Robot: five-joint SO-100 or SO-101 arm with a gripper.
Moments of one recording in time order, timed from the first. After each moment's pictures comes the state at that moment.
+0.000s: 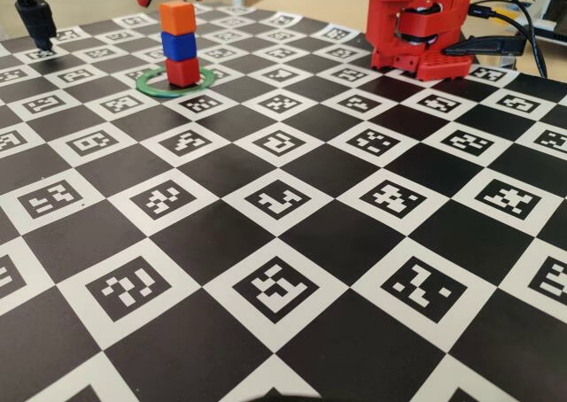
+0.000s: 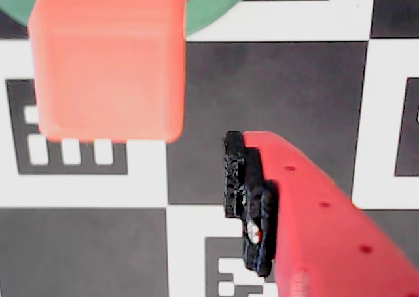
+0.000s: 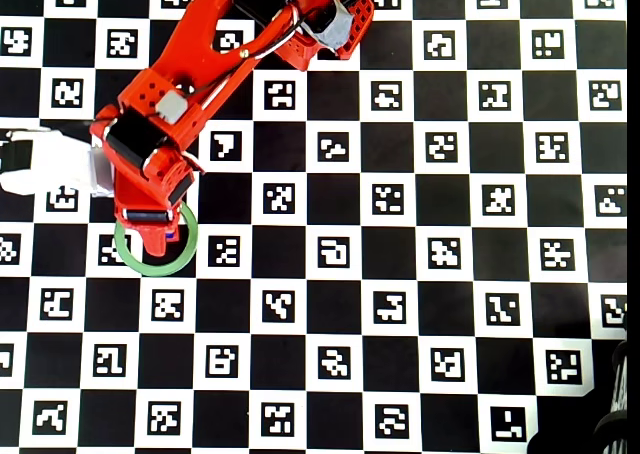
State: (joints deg) arm 39.1 77.5 65.7 94.9 -38.2
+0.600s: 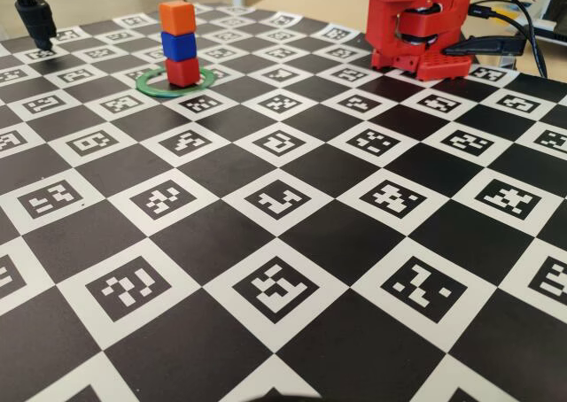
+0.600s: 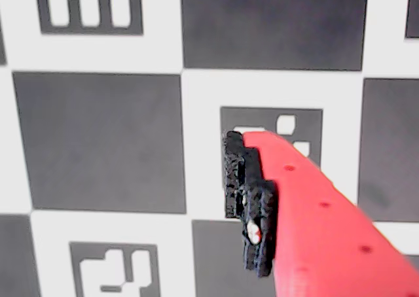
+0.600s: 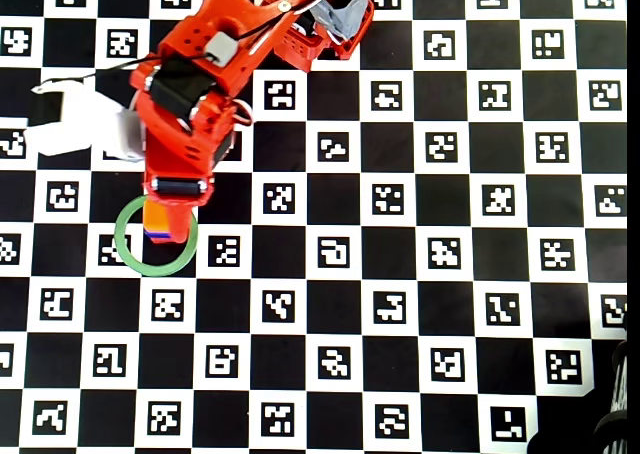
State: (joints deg) arm 31.8 95.9 78.2 95.7 -29.1
